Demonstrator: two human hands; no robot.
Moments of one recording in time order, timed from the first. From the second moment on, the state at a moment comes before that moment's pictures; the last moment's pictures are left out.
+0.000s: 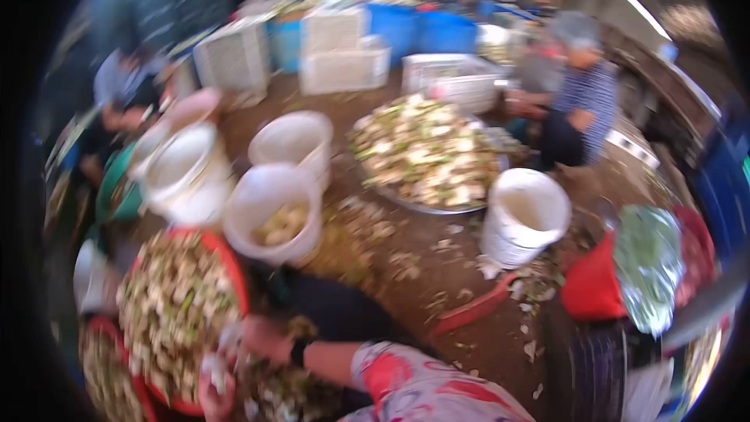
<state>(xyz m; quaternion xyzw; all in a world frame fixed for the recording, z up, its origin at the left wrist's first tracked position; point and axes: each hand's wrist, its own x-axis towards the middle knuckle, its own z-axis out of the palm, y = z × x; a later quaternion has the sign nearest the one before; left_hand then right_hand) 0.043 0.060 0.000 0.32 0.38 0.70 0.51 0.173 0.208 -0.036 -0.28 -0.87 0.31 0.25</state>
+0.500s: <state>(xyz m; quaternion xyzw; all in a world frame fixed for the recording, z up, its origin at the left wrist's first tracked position) 0.033 0.063 -0.013 0.22 0.72 0.59 0.29 0.158 0.175 0.017 -0.06 -0.93 0.27 0.22</state>
